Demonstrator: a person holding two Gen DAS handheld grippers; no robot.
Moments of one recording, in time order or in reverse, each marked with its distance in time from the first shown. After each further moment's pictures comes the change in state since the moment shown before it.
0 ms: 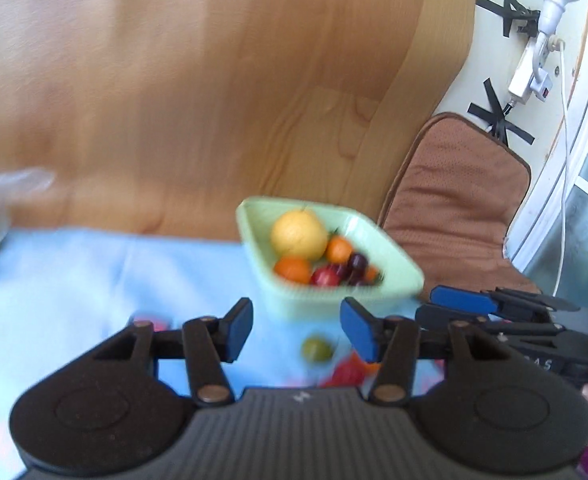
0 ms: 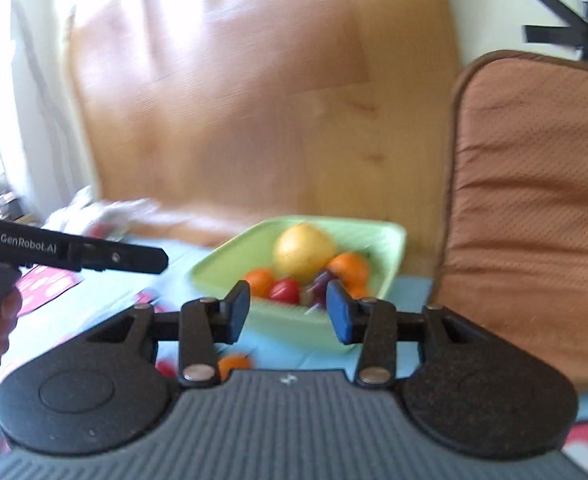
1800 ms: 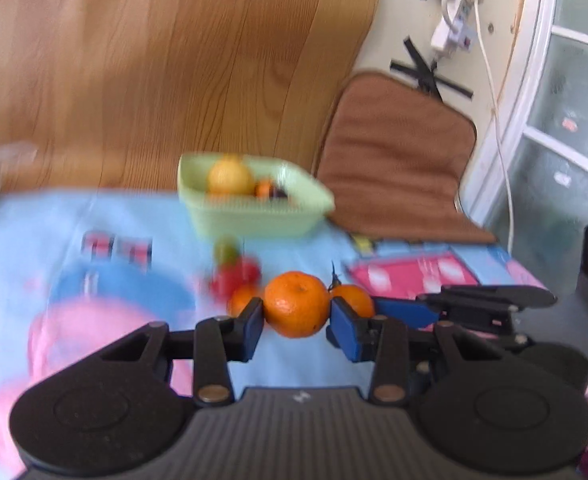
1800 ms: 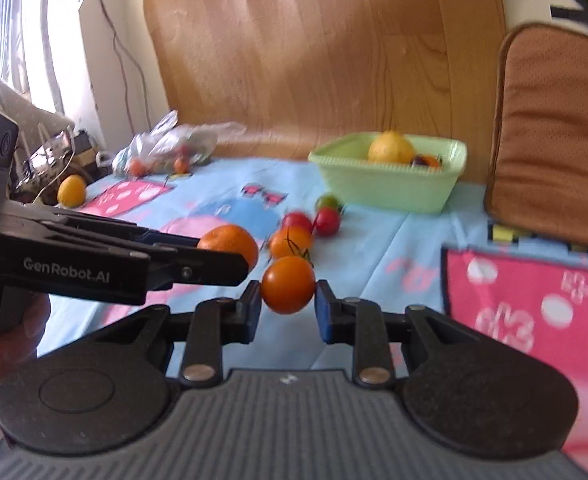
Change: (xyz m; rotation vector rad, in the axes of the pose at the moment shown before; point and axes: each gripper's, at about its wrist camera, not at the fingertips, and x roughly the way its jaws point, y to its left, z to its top) left arm -0.038 -0.072 -0.050 0.107 -0.030 -0.023; right arm -0.050 0.068 -0.047 -0.063 0.036 0.019
